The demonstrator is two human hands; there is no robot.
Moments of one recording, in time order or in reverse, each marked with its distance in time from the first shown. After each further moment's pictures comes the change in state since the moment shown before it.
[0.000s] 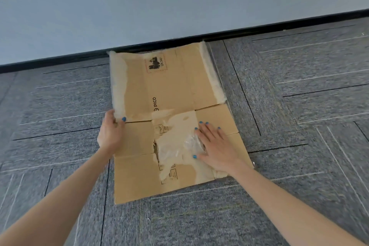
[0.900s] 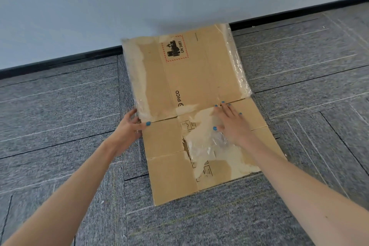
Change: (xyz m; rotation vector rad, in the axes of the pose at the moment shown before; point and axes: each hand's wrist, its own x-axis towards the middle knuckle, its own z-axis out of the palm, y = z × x) left_hand -0.020 0.094 0.060 -0.854 -0.759 -0.170; right_hand -0.002 0.122 -0.037 0.125 0.006 0.386
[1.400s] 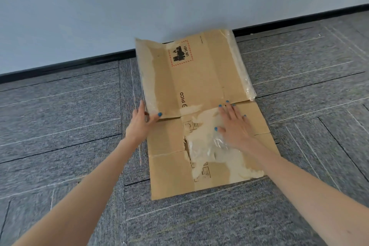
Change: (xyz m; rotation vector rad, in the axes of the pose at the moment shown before) left_hand 0.025 0.008 0.033 0.915 0.272 0.252; right_hand -0.009 -0.006 -0.013 -0.053 0.109 0.053
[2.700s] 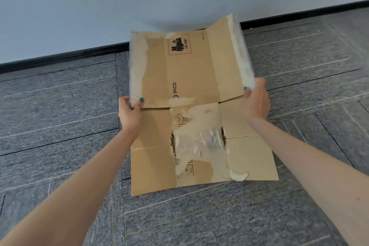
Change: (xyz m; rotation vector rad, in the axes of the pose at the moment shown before) left_hand 0.001 0.009 -0.001 -0.557 0.393 -0.167; right_hand 0.016 0.014 -0.050 0.477 0.670 0.422
